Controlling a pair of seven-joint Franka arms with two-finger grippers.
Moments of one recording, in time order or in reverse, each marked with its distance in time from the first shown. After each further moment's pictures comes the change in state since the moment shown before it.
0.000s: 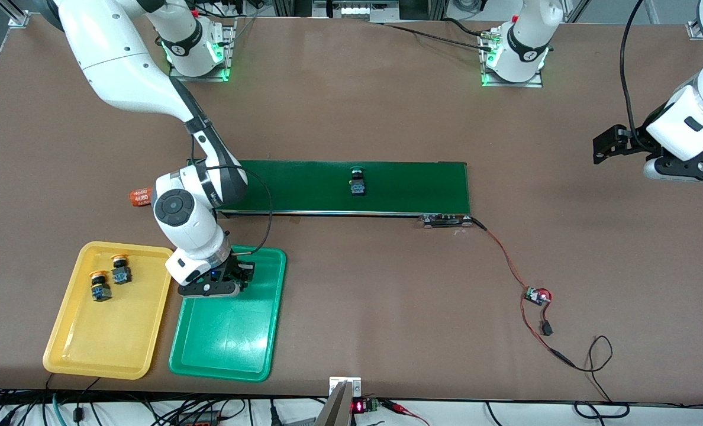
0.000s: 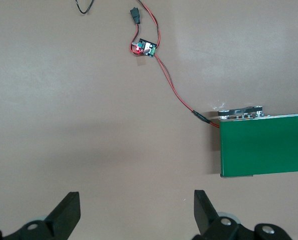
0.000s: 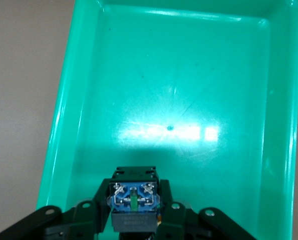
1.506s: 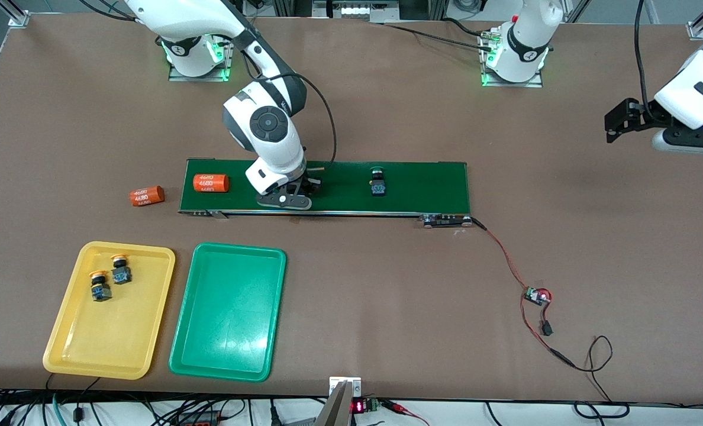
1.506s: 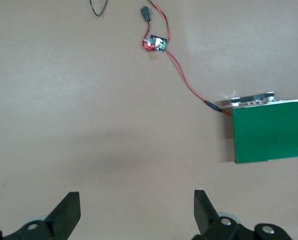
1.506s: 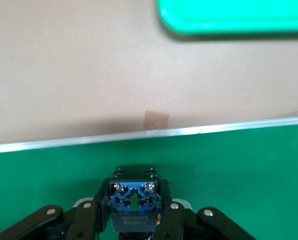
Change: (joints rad) left arm -0.014 -0.064 -0.005 -0.006 0.084 -0.039 0.042; right arm 0.189 -0.291 0.130 -0.345 0.038 -0.222 0.445
